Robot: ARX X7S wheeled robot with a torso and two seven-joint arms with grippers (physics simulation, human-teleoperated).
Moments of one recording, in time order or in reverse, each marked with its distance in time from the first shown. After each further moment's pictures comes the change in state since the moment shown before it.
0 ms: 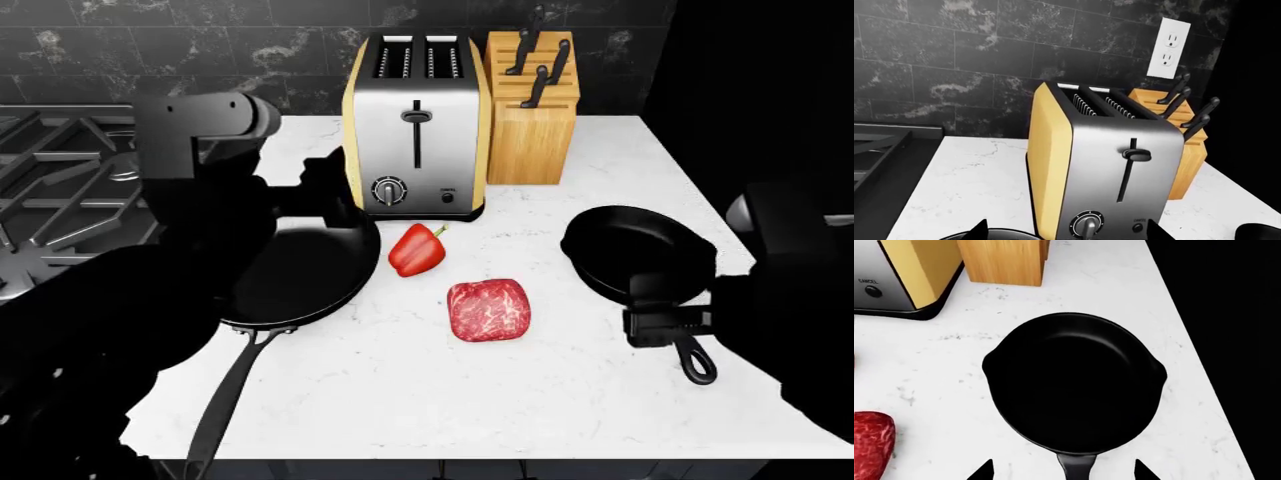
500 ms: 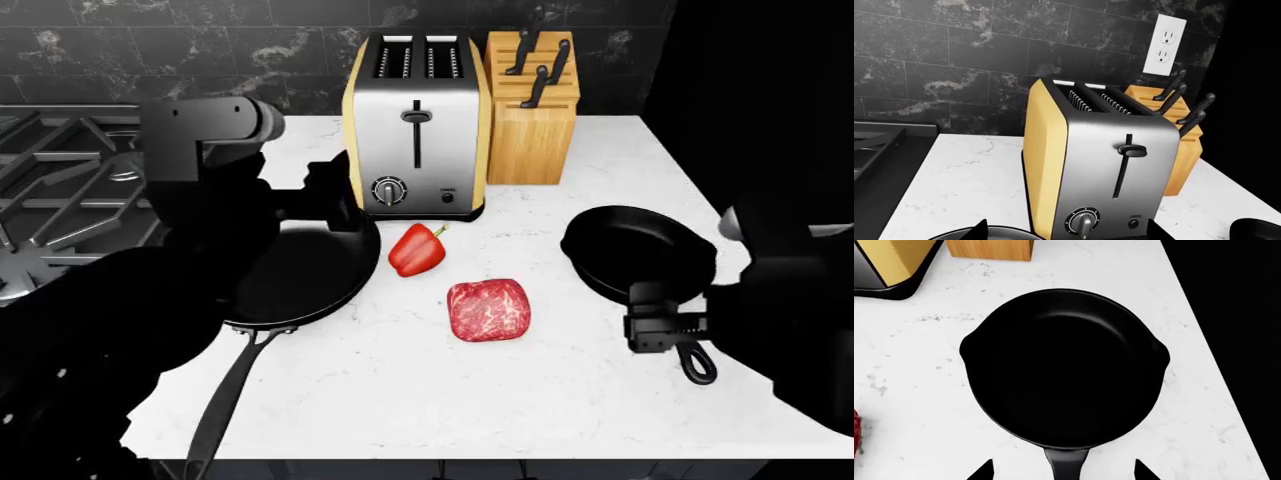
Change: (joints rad) left arm 0.006 -0.008 0.014 -0.008 -0.016 0.014 0.002; right arm -0.002 0.003 -0.044 0.076 -0.102 -0.004 -0.105
